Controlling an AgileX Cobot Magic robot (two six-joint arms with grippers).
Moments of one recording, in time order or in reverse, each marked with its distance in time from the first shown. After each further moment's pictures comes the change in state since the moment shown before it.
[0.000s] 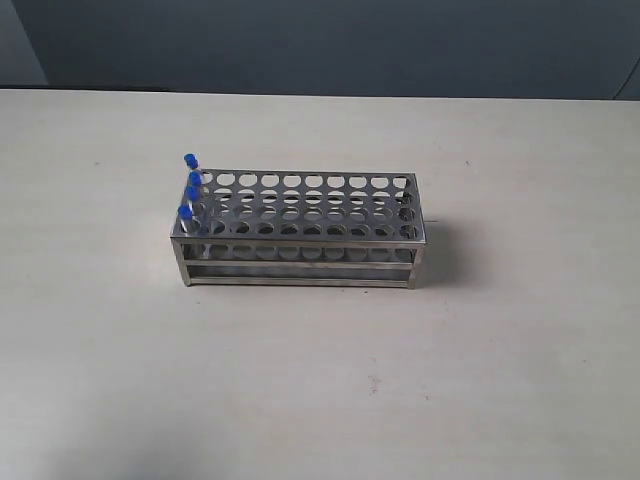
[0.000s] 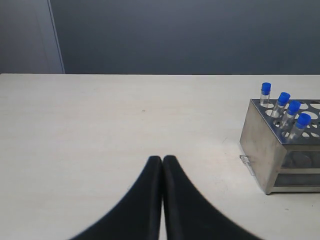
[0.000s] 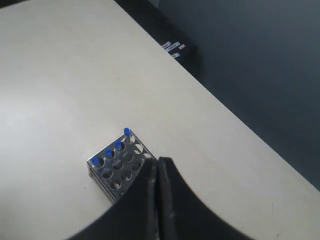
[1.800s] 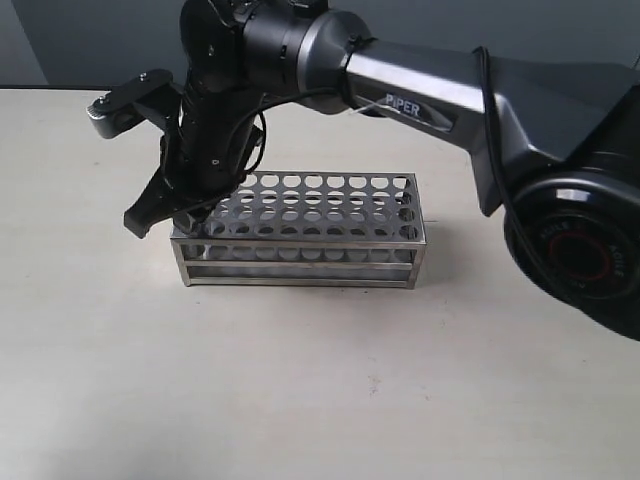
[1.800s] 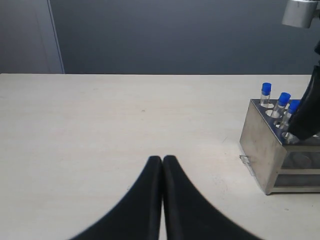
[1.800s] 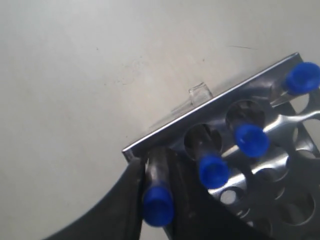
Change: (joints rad) left arm 0.000 0.000 0.000 0.000 0.000 0.000; right arm -0.004 0.730 0.002 0.318 -0.166 -0.211
